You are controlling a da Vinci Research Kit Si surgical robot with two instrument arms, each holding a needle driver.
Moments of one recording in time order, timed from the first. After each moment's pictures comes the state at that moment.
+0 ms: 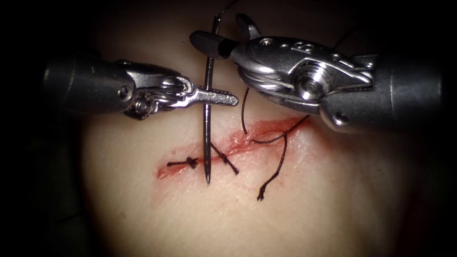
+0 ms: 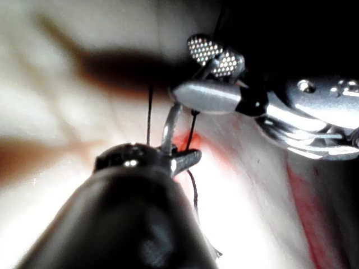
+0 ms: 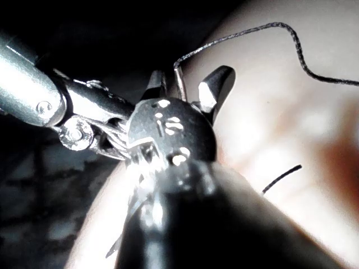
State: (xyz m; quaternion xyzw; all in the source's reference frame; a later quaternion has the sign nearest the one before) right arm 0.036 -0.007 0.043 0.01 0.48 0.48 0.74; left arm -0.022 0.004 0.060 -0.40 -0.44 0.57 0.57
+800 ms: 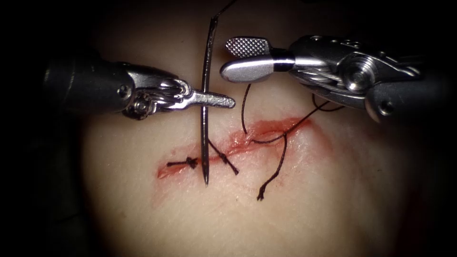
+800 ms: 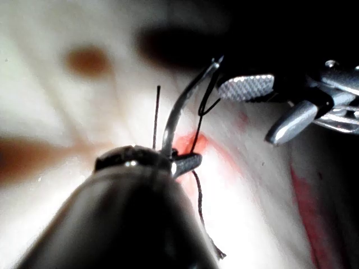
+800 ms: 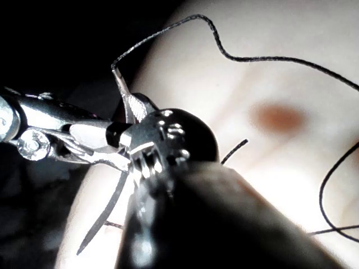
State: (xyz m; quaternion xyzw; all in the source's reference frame) right arm 0.030 -0.006 0.045 0.33 0.56 0.39 0.65; left arm -0.022 0.004 0.061 -0.40 -0.44 0.57 0.57
